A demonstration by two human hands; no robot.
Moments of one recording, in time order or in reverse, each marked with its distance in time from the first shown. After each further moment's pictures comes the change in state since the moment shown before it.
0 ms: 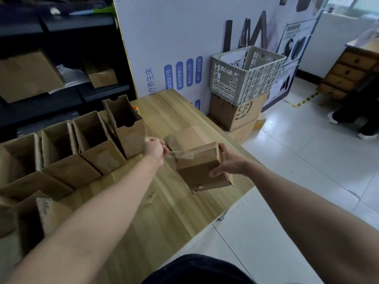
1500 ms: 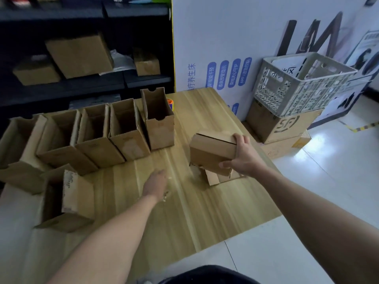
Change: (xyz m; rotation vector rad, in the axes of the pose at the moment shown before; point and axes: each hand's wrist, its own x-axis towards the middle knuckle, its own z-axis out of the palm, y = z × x) left_hand 0.038 -0.102 -0.108 1.267 0.031 0.261; right_hand 0.068 -0.035 -0.001 -0.333 0.265 -0.295
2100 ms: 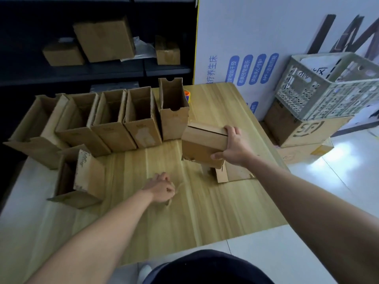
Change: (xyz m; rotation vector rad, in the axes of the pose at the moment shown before) left_hand -0.022 -0.030 -0.002 0.349 -0.438 0.115; right_hand 0.033 -0.036 0.028 0.023 -0.119 -0.134
